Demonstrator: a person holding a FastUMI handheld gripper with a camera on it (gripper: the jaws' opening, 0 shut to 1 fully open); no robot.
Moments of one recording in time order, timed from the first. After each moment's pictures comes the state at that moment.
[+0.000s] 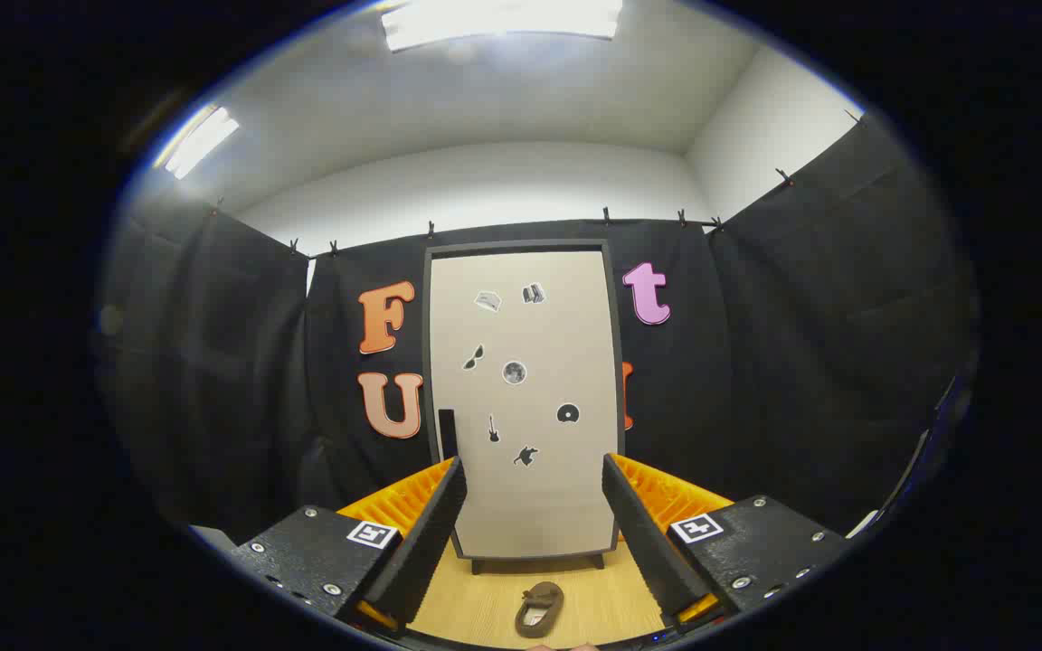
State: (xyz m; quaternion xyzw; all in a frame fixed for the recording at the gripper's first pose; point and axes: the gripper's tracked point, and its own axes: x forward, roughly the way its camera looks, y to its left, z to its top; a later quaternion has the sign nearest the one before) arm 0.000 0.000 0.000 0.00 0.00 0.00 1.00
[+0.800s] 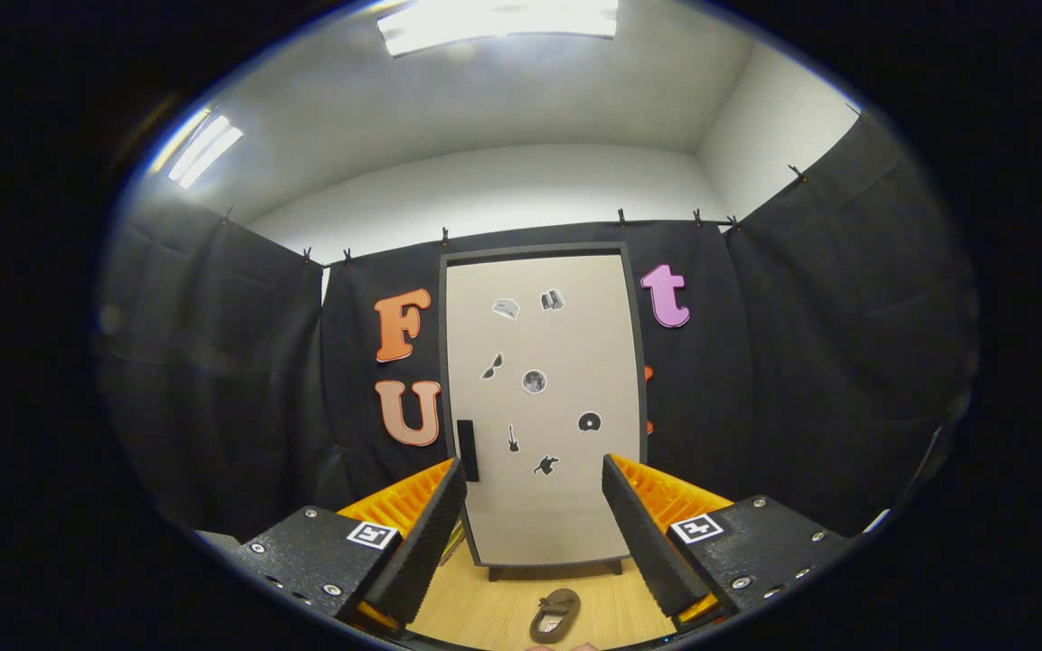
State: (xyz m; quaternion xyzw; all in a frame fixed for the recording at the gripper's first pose) arm 0.014 0.020 -0.001 0.00 0.00 0.04 1.00
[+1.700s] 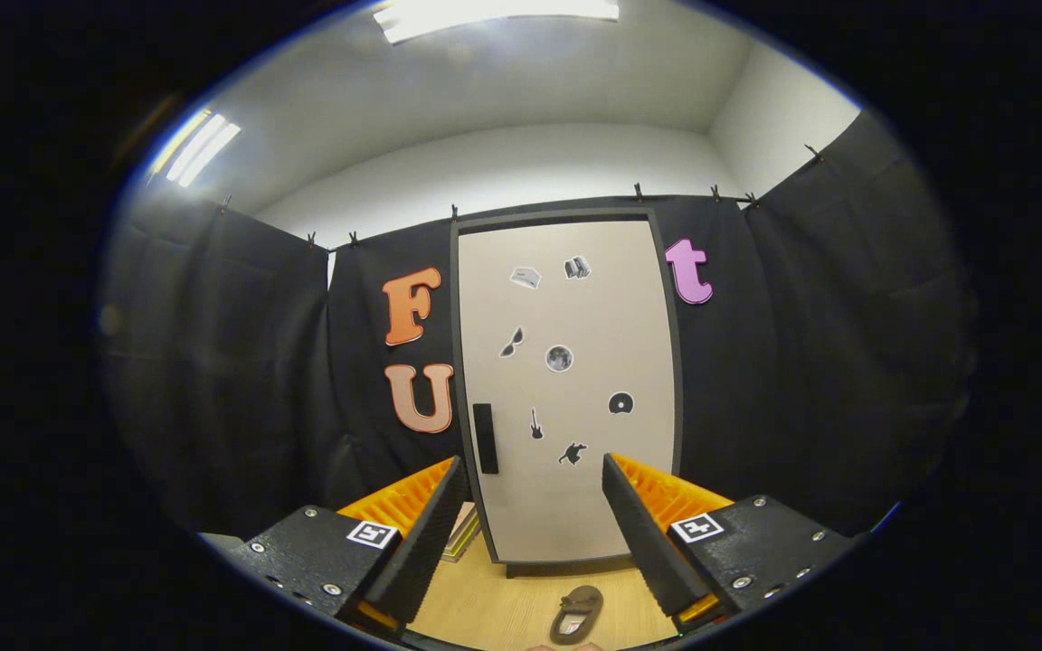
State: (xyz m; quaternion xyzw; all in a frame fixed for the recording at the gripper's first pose) arm 0.069 0.058 -0.026 0.01 0.02 0.05 1.00
